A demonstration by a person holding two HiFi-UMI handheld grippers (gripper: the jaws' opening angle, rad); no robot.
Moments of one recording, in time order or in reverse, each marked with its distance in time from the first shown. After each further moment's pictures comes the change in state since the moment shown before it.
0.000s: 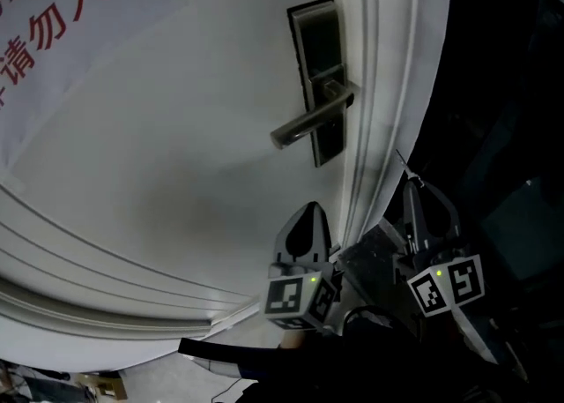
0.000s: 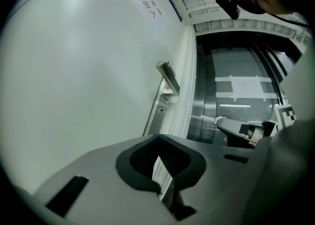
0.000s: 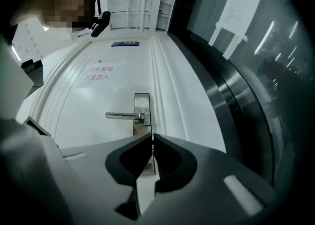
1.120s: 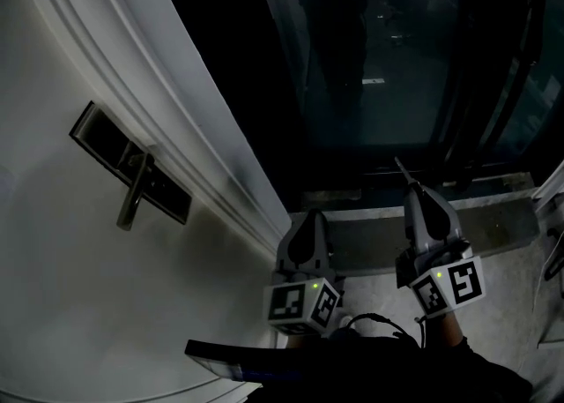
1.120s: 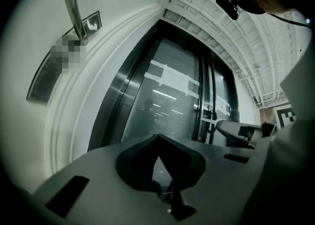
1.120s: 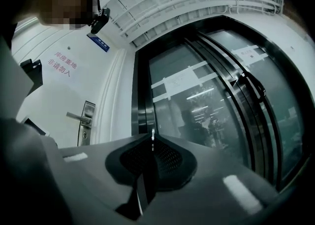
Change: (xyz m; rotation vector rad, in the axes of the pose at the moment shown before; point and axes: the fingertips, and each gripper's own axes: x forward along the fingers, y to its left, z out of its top) left arm -0.072 -0.209 -0.072 -0.028 0.308 -0.858; right arm -0.279 0.001 0.064 -0.216 -0.105 -0.896
